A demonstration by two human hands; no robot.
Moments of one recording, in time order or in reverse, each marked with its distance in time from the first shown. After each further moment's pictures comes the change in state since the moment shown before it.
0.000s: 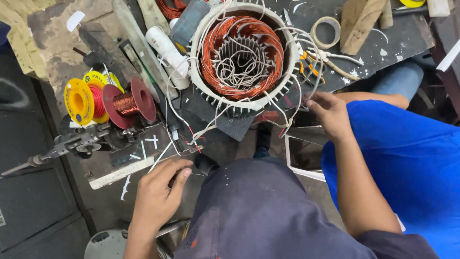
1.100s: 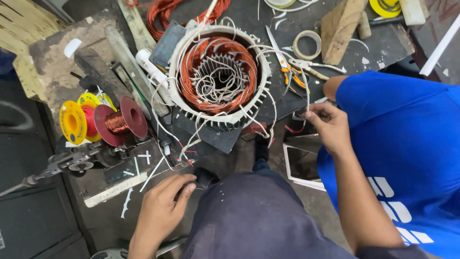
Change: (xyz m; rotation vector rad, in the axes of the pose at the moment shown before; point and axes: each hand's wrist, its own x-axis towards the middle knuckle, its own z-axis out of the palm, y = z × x) left_hand 0.002 0.005 0.029 0.145 -0.138 -0.006; right_hand -0.016 -0.002 -0.027 0.098 0.044 -0.199
